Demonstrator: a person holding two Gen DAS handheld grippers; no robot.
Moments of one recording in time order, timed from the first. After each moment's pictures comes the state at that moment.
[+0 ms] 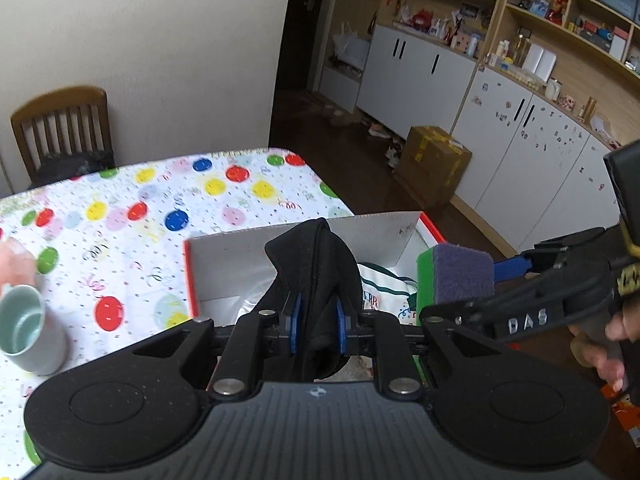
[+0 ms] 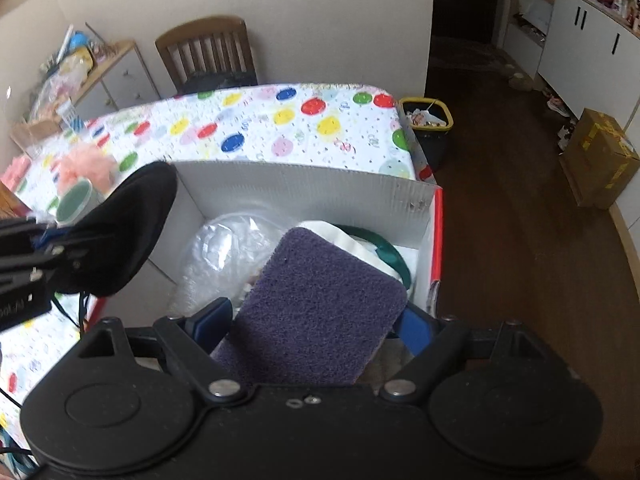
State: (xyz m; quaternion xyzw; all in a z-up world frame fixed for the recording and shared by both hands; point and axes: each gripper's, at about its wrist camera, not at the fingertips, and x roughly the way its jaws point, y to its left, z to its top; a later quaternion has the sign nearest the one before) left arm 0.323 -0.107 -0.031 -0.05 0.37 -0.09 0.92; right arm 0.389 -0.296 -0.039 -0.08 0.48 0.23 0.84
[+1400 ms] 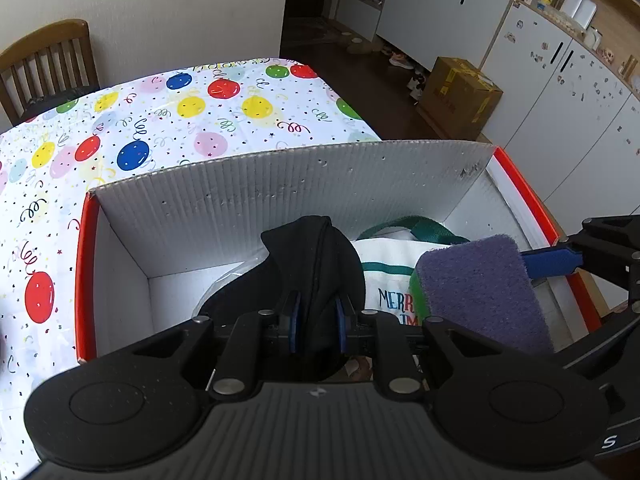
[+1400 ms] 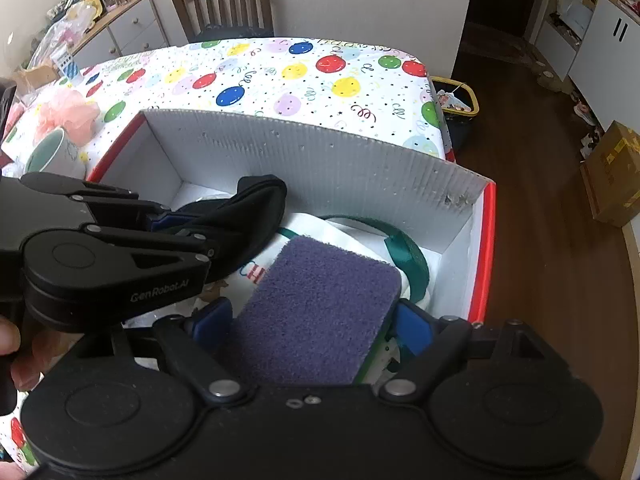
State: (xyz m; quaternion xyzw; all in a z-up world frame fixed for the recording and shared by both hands) left arm 0.424 -0.138 -0.128 -0.05 0.48 -0.07 0.87; right arm 0.427 -0.275 -0.089 -0.13 0.51 0.26 0.81
